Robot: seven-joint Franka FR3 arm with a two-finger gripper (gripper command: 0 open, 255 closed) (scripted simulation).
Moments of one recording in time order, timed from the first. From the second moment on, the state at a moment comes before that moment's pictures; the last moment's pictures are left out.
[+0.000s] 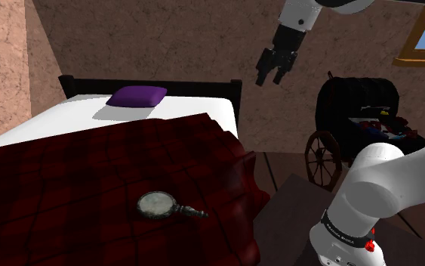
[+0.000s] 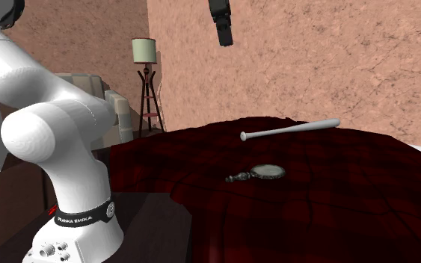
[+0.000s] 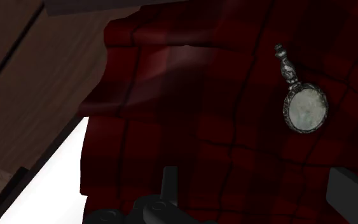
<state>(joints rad) -0.01 -0.81 -0.03 -2.27 0.08 1.68 0.10</state>
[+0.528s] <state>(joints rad) 0.03 -0.72 0.03 -2.35 0.11 1.83 0.08</state>
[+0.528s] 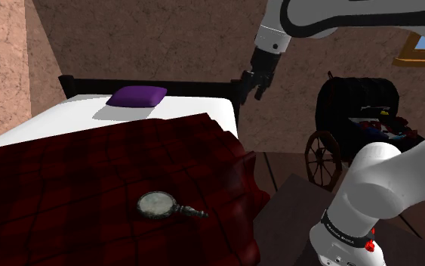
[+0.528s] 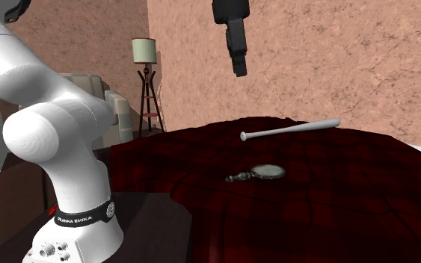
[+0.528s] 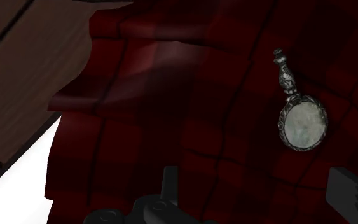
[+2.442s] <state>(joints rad) 0.21 0.12 0.32 -2.31 -0.06 2.47 0.19</state>
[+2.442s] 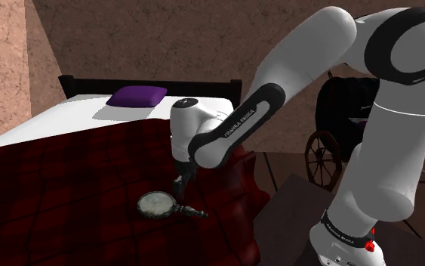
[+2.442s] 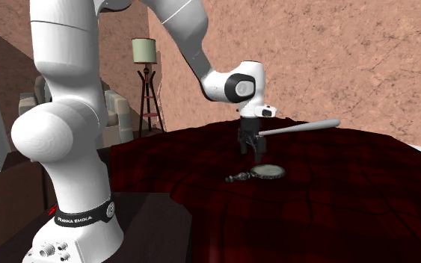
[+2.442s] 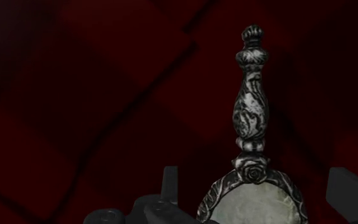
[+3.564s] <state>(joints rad) 0.28 0.36 0.29 -2.23 -0.20 2.60 0.27</state>
